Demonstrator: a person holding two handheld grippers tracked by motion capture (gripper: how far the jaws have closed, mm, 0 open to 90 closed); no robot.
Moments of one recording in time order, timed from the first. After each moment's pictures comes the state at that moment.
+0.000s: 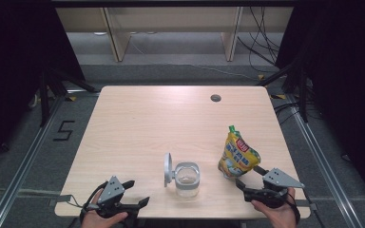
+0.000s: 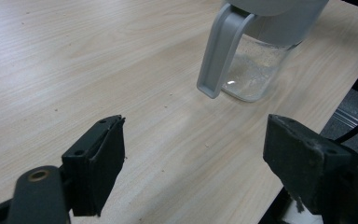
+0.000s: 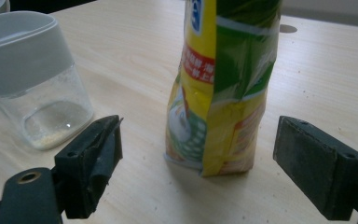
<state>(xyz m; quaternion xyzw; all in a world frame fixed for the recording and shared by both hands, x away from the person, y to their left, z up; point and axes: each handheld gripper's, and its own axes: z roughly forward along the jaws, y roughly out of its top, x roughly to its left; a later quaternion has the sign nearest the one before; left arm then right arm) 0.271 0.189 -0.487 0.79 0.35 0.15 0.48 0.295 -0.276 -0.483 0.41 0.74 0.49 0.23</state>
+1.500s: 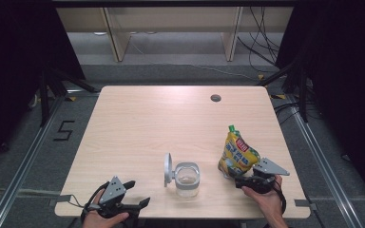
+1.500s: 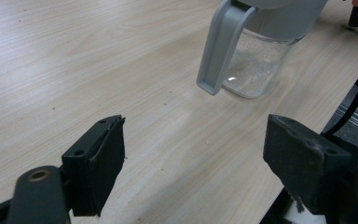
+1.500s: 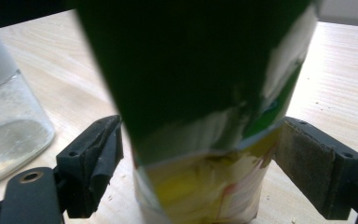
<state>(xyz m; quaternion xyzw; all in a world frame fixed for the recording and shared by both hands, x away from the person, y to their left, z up) 0.271 0.186 -0.489 0.80 0.35 0.15 0.47 0.340 -0.264 -0.508 0.41 0.73 0.50 0.23</state>
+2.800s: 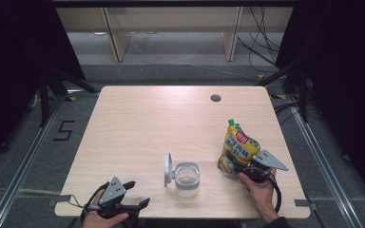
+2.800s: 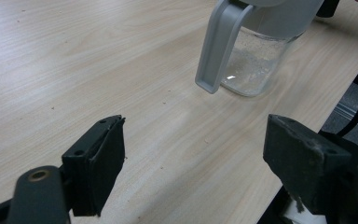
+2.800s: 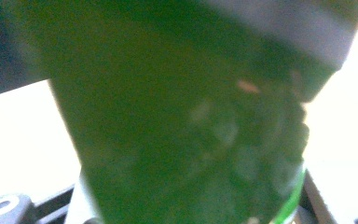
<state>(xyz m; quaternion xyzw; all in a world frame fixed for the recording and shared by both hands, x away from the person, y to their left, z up) 0.269 0.187 -0.489 0.80 0.35 0.14 0.47 0.368 -0.258 -0.508 0.39 0.67 0.57 0.28</state>
